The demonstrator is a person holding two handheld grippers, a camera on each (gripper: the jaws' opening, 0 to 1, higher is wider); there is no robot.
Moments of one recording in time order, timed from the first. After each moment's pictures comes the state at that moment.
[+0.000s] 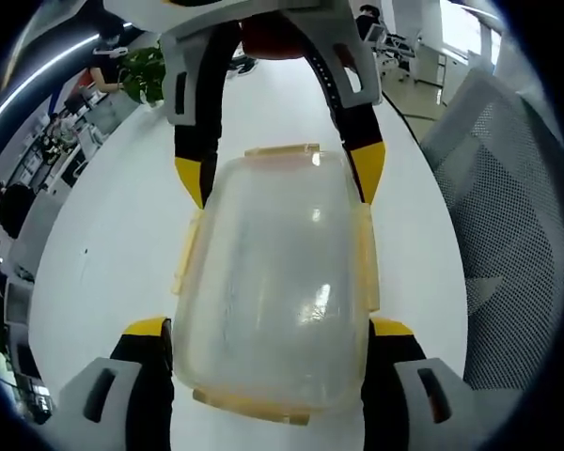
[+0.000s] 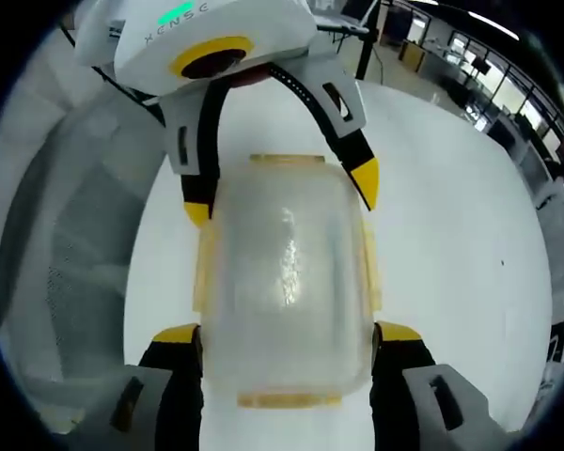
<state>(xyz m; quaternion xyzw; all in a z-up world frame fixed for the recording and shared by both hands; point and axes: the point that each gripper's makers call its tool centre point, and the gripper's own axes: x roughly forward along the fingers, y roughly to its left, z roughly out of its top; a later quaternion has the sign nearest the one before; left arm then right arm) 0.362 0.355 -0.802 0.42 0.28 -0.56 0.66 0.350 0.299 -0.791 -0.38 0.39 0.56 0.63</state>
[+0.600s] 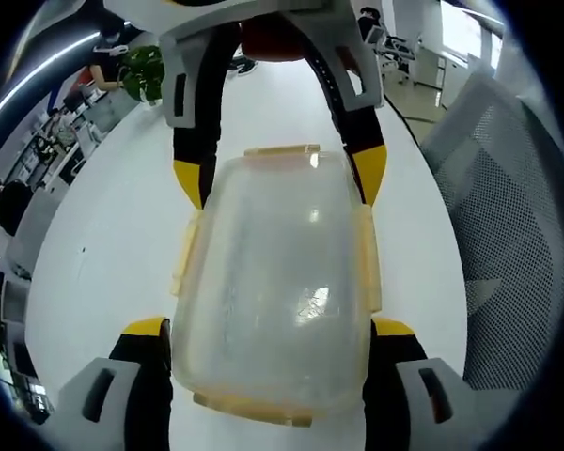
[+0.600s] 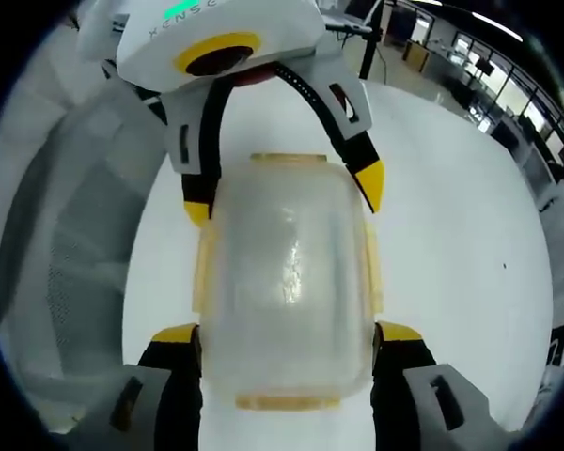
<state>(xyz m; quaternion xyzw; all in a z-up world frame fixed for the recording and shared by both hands) 0.365 0.355 -0.803 0.41 0.29 -0.56 0.66 0.353 0.301 -0.793 -0.38 0.40 0.56 0.62</state>
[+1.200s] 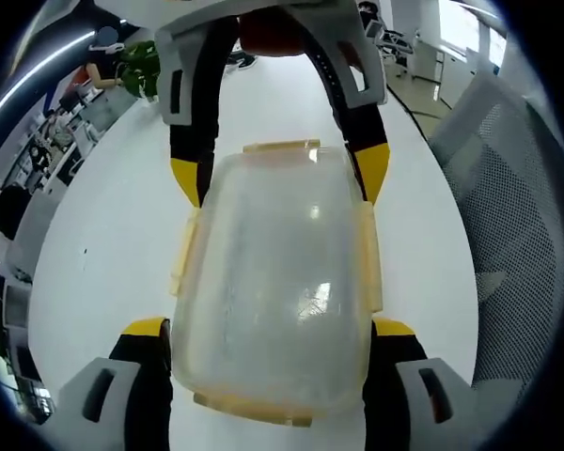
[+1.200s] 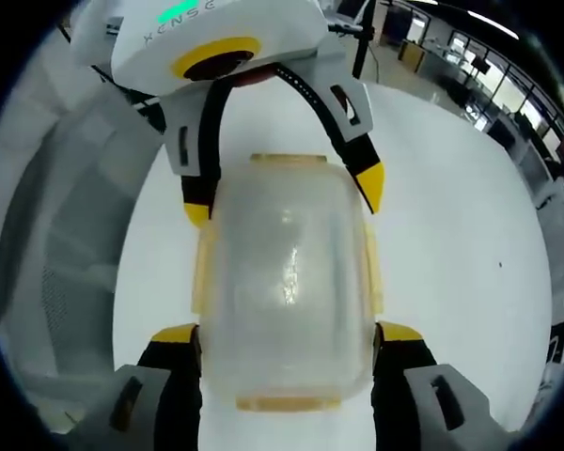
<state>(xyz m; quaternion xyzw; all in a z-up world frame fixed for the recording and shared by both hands) 0.384 0.354 -0.805 0.43 0.29 -0.56 0.65 0.371 0.300 -0.793 -0.38 0.39 0.56 0.63</state>
